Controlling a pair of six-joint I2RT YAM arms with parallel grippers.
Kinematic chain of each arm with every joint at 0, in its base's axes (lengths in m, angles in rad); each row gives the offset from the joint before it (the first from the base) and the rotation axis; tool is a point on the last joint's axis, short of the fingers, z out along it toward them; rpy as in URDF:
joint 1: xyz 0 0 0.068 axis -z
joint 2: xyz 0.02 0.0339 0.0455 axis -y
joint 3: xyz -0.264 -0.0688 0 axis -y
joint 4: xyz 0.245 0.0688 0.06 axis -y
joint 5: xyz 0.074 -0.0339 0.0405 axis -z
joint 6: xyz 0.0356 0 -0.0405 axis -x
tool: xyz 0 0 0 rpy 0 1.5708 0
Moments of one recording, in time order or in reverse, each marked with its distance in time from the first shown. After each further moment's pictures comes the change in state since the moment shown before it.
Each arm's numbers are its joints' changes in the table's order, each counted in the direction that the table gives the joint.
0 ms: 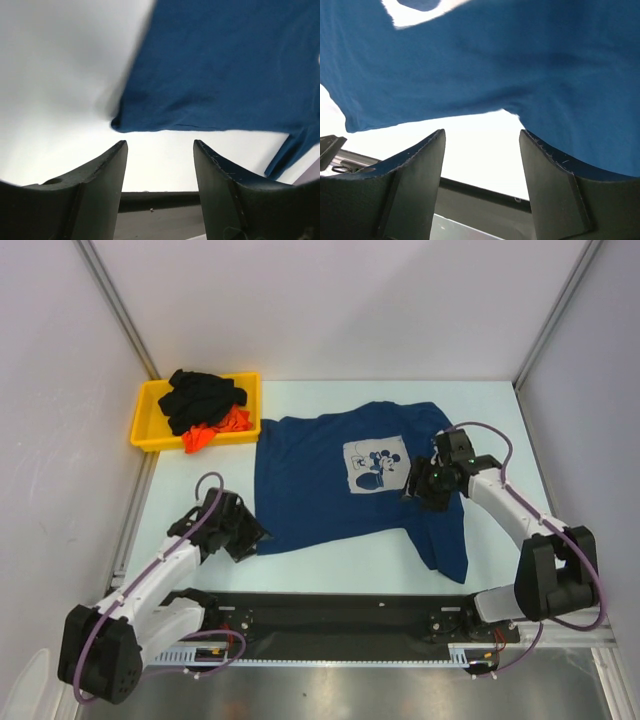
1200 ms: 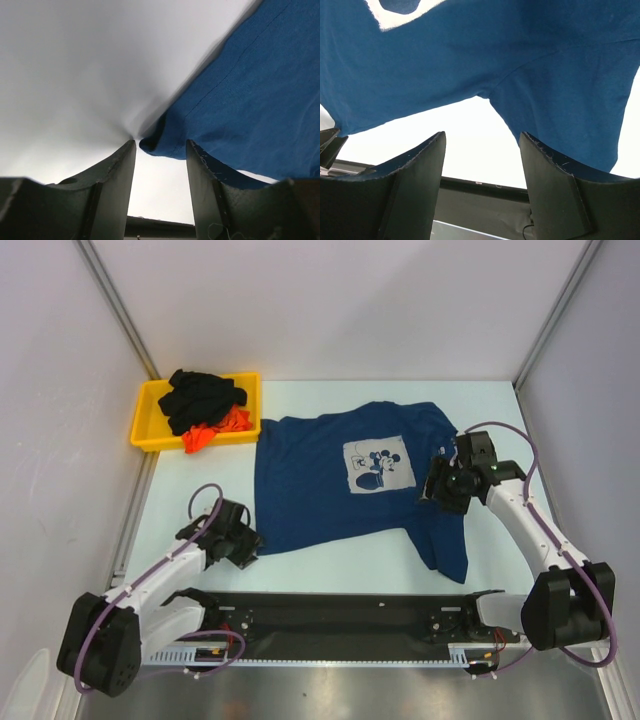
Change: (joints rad) left arm 0.043 -0.031 -0.109 0.060 -0.143 0.280; right arm 0.074 0.161 0.000 -0.141 0.061 0.068
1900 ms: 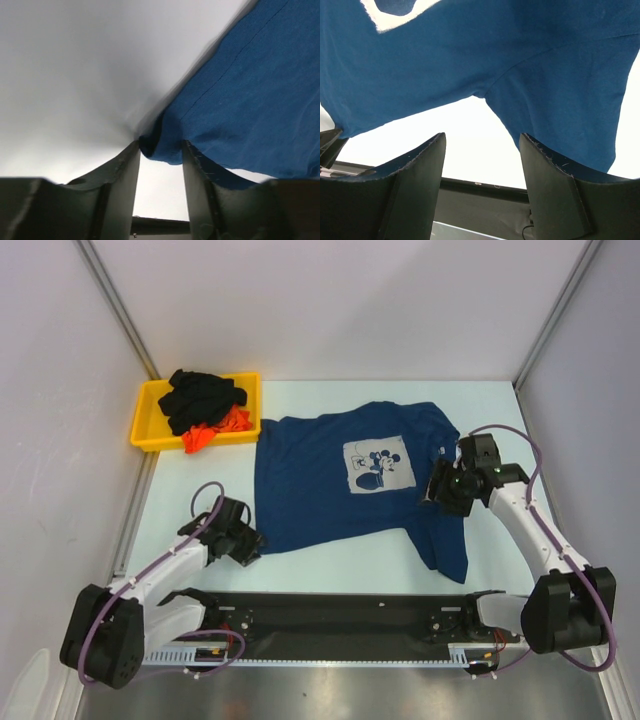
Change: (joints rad) left arm -0.014 -0.047 0.013 0.024 0.035 -0.013; right arm 0.029 0.016 -0.021 0.000 -0.014 0.004
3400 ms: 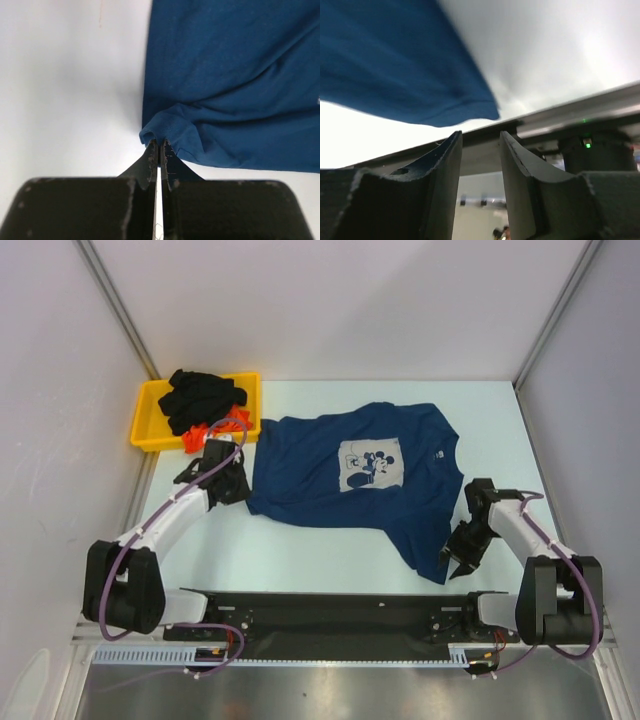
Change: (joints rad) left arm -0.147 -0.276 0.424 0.045 -0.052 -0.821; right arm 0.124 -0.023 -0.263 -0.262 0.037 -0.180
